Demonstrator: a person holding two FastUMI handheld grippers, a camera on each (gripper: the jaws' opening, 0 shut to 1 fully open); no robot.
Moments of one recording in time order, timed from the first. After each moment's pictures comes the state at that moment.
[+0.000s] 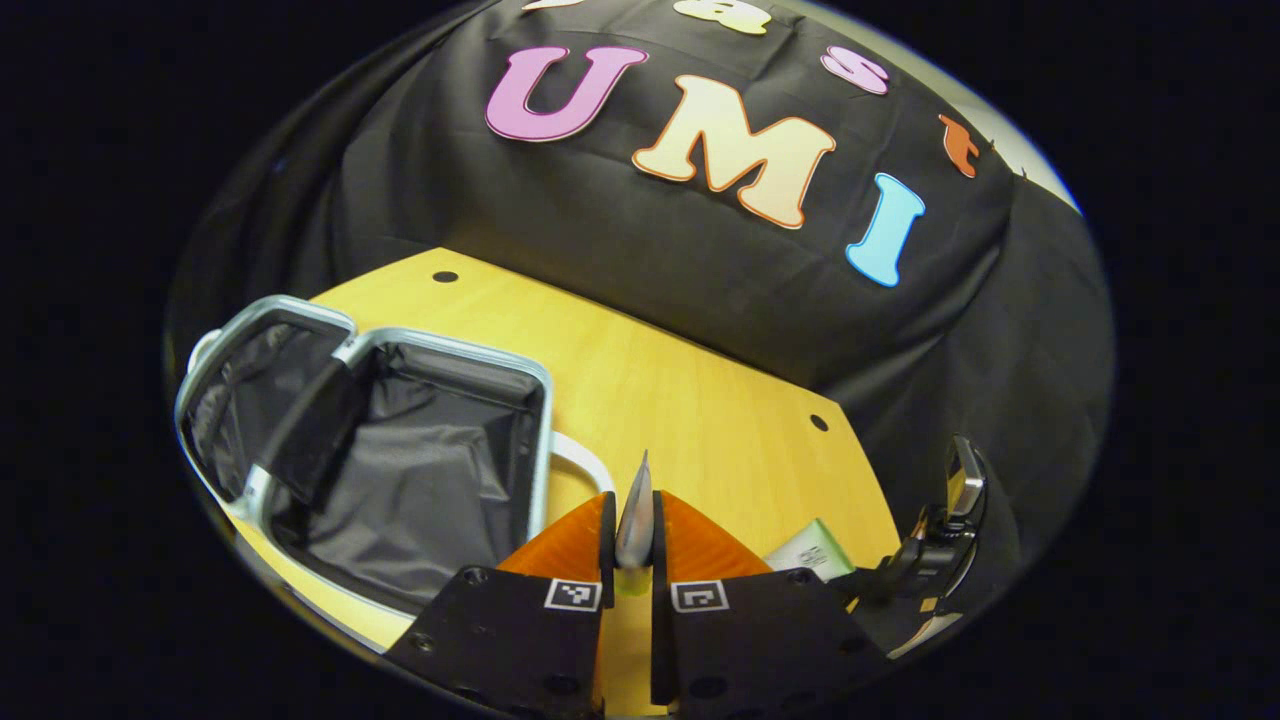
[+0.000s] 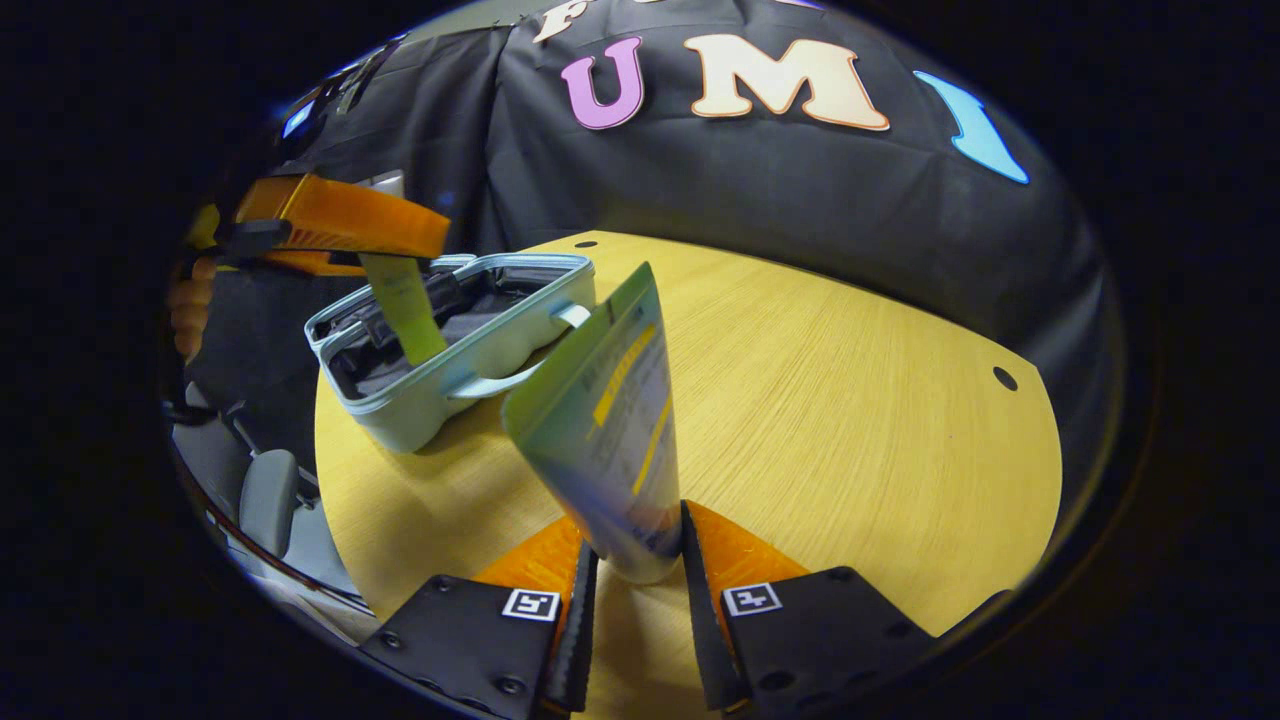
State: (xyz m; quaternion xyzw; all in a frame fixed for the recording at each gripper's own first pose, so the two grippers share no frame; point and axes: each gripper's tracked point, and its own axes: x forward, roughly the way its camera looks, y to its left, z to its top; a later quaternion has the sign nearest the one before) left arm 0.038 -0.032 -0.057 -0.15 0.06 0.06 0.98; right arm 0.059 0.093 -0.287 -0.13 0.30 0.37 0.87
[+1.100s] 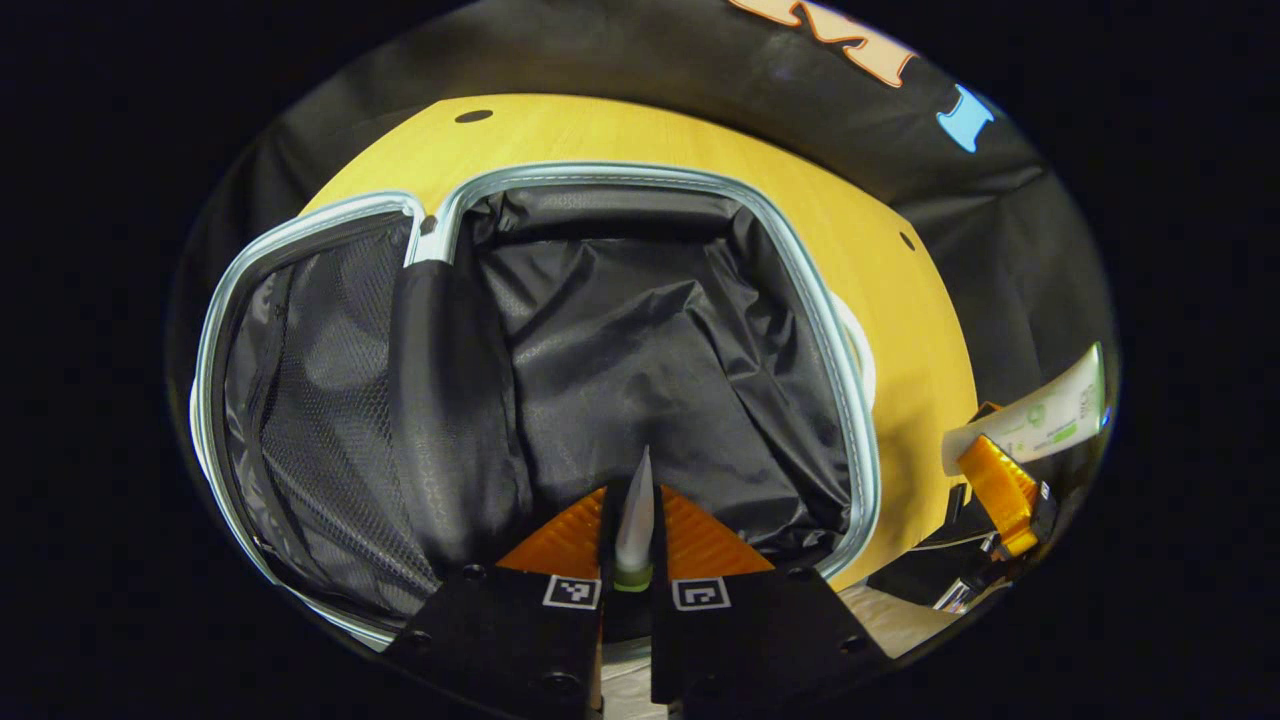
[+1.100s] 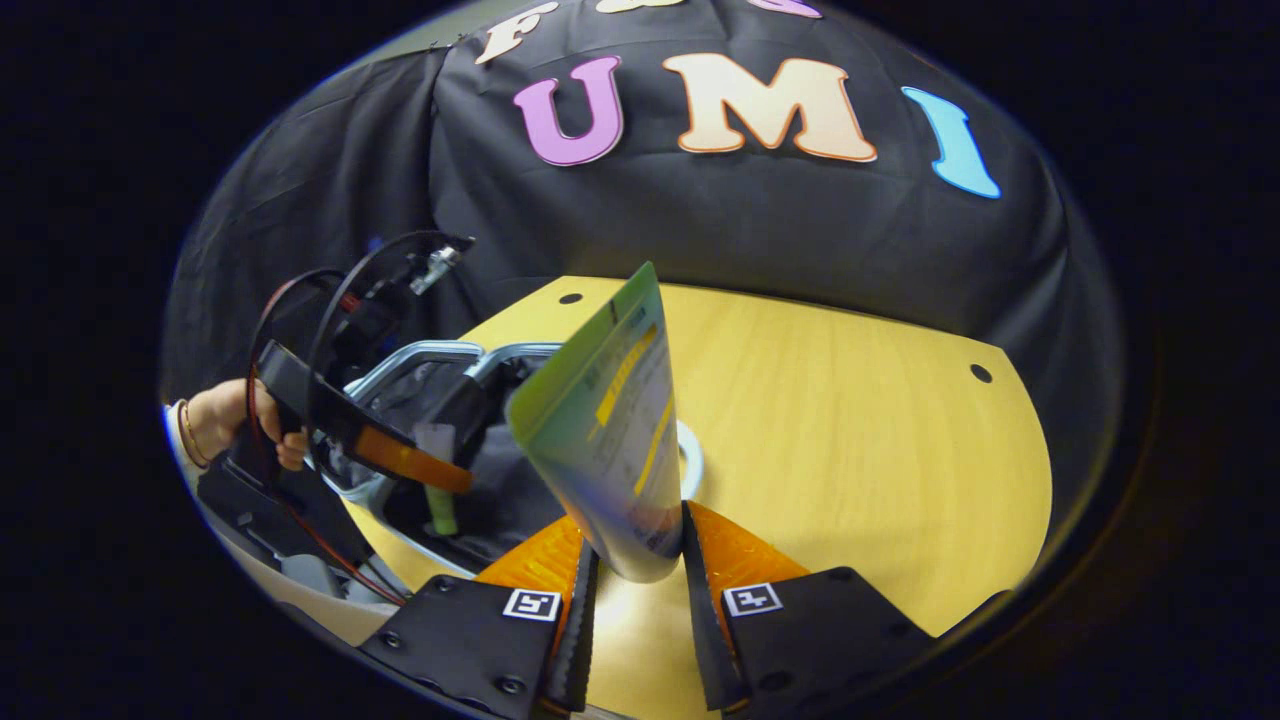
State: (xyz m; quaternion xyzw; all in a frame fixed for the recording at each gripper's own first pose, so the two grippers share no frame) left arm 0.018 0.134 -0.186 -0.11 0.39 -0.01 0.92; right arm 0.010 0.246 -0.204 -0.06 0.31 0.28 0.91
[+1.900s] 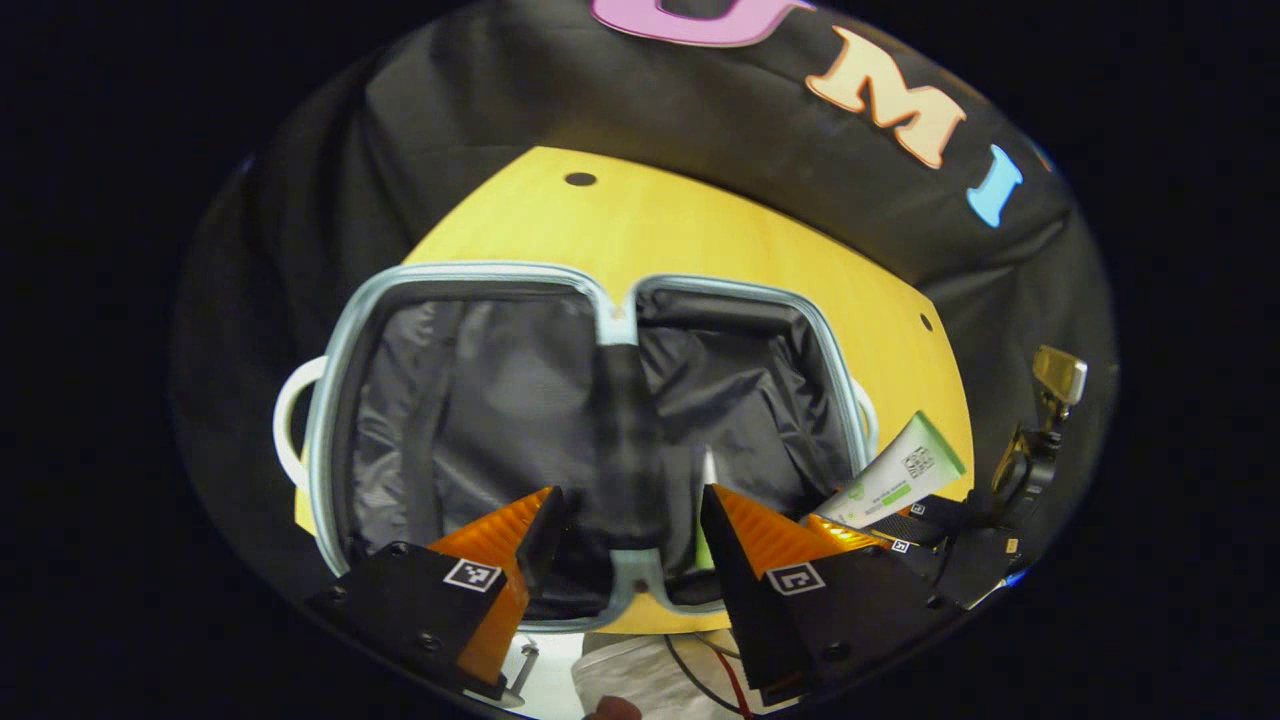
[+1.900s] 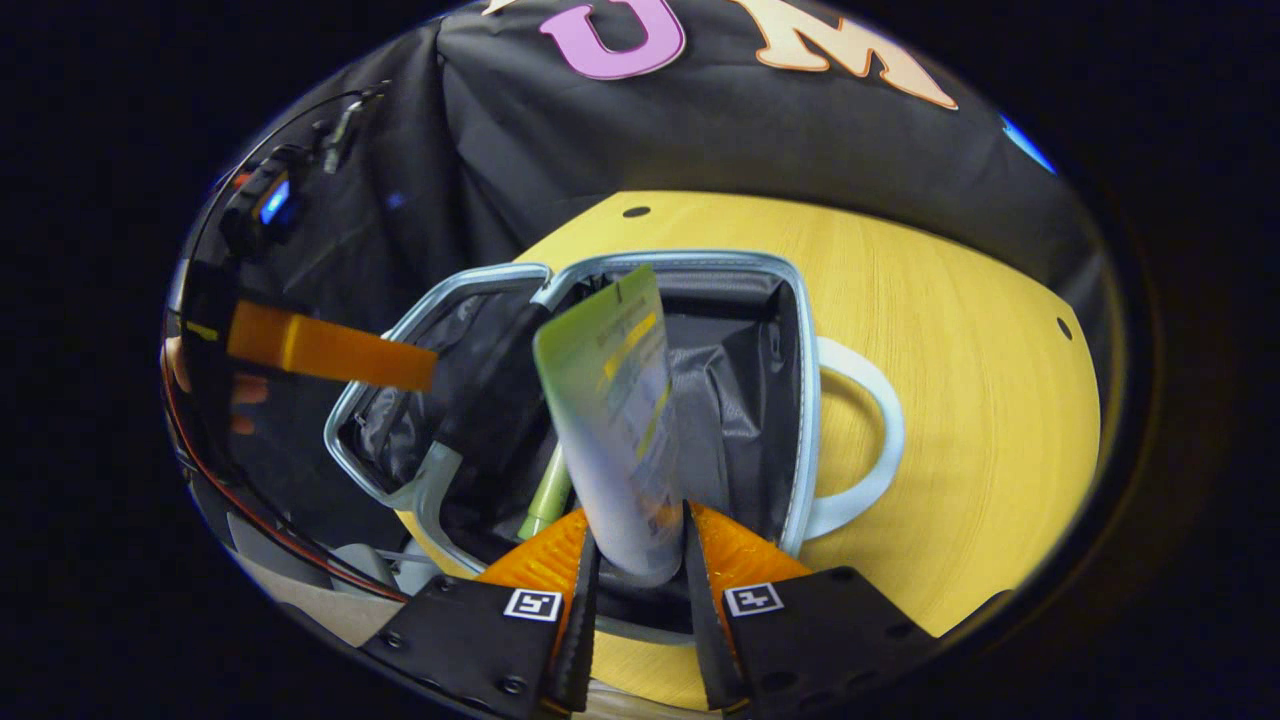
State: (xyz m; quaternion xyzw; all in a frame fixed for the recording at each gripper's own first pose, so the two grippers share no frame) left arm -0.045 0.232 -0.103 -0.15 0.28 0.07 0.94; right arm -0.027 0.338 -0.287 -0.07 0.44 0.30 0.84
